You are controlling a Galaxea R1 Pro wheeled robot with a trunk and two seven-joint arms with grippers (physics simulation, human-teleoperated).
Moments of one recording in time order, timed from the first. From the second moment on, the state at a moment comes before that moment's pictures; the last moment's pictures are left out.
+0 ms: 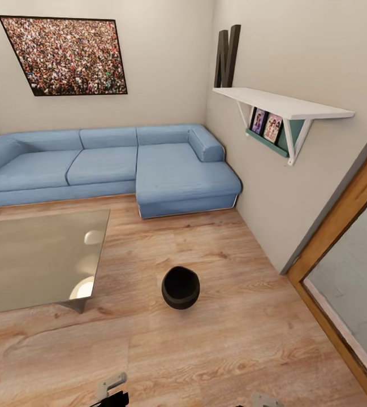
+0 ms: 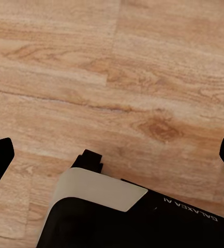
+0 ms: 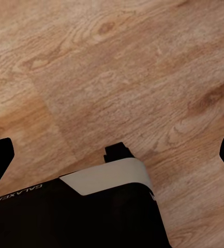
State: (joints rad) left arm -0.51 -0.06 -0.04 -0.03 0.37 -0.09 0.20; right arm -0.25 0.12 0.06 -0.50 -0.24 0.10 -0.39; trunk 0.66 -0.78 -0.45
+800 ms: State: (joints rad) left arm -0.49 -0.06 -0.04 -0.03 0.37 -0.11 0.20; right arm -0.25 0.12 0.06 -0.50 -0.24 0.10 -0.39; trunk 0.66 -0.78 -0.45
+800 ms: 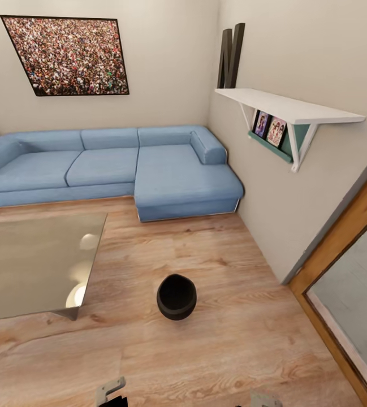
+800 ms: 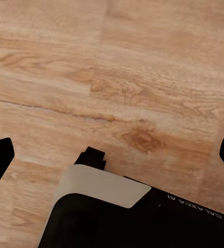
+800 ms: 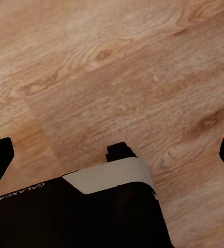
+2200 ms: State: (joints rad) left arm -0.50 -0.07 -0.04 -0.25 0.36 0.29 0.20; right arm -0.25 0.12 0.12 -0.76 -0.23 0.39 -0.39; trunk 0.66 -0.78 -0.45
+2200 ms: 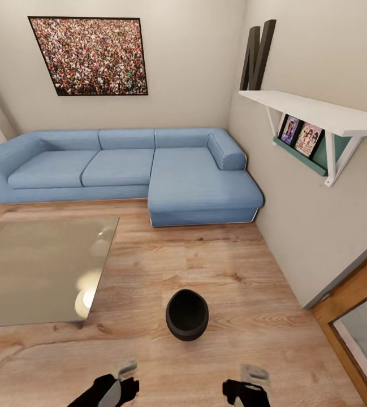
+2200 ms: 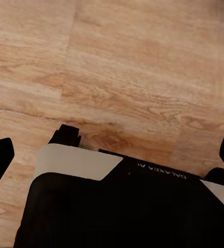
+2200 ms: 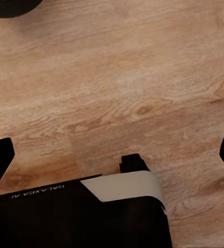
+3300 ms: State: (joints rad) left arm -0.51 -0.11 -0.08 -0.49 0.35 0.42 0.26; right arm -0.25 0.11 0.00 -0.96 -0.24 0.54 -0.39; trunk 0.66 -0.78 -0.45
